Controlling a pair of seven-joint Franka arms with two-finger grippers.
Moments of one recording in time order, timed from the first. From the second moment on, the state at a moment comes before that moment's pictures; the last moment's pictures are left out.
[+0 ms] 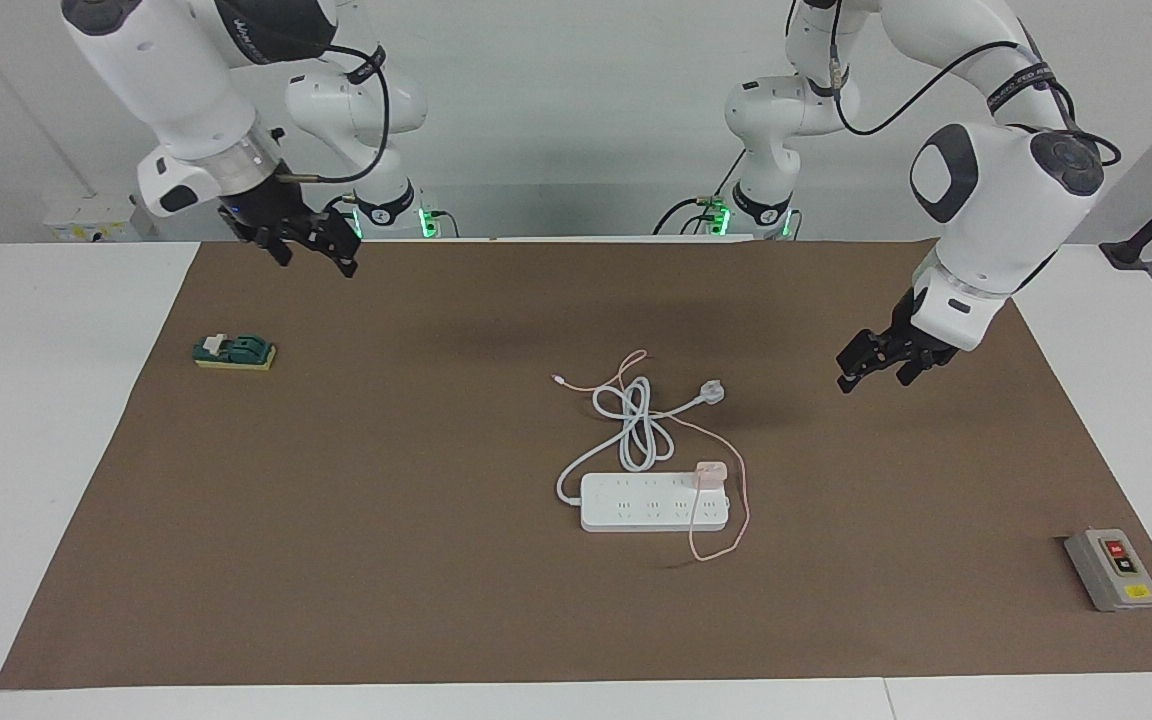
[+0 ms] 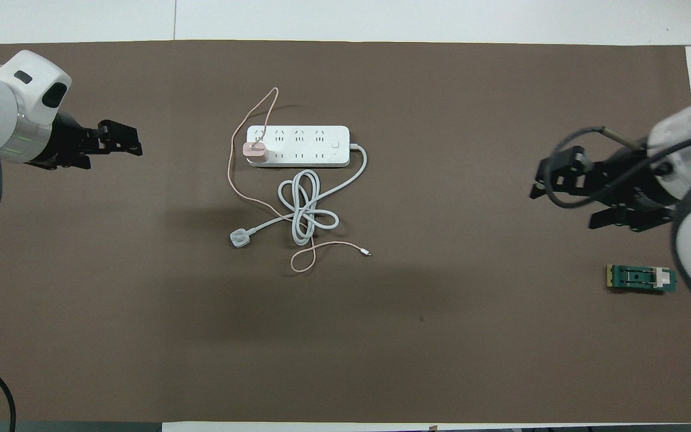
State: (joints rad) left arm 0.02 0.14 -0.13 -1.75 -0.12 1.97 -0.20; right arm 0.08 0.03 0.05 -1.65 0.27 1.58 0.66
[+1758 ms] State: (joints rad) left arm -0.01 0.06 -0.14 -1.81 -0.18 2.03 -0.91; right arm 0.32 0.91 0.04 -1.09 0.79 2.03 1.48
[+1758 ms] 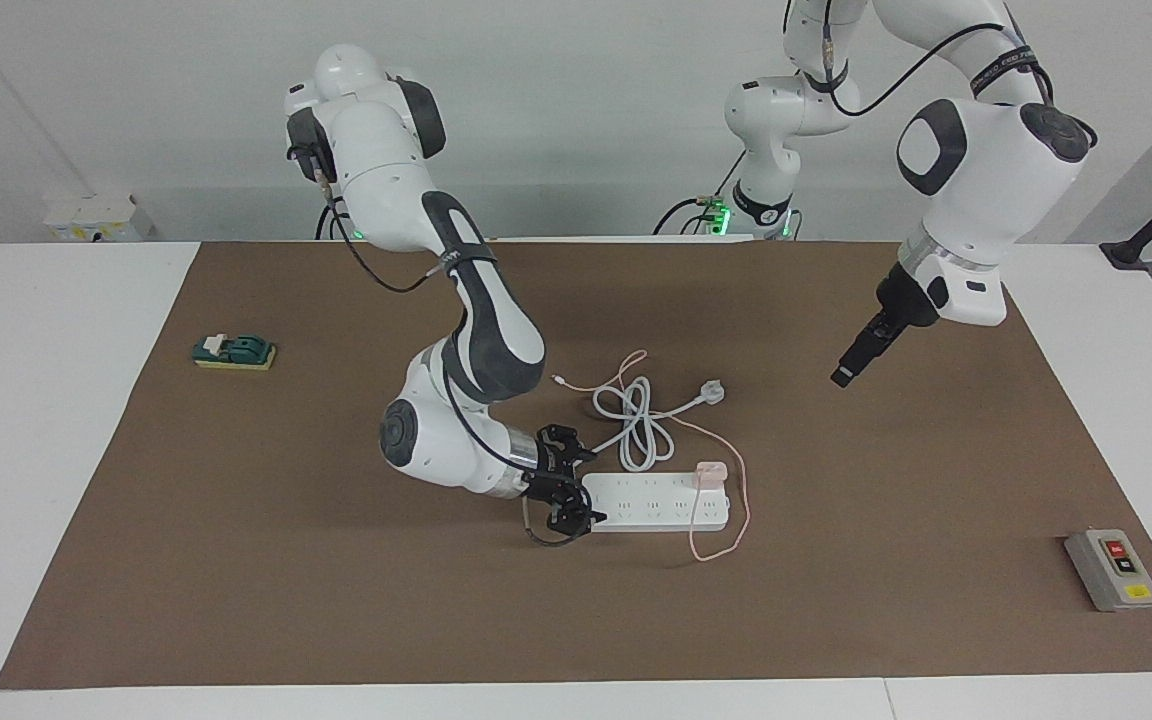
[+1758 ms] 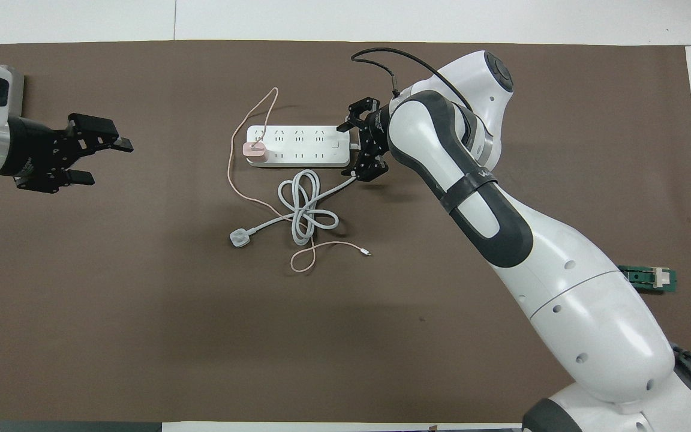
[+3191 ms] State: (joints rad) left arm -0.37 0.61 -0.07 -1.43 0.02 2.04 -2.01; right arm 0.34 1.02 0.04 -1.01 0.75 2.04 1.46
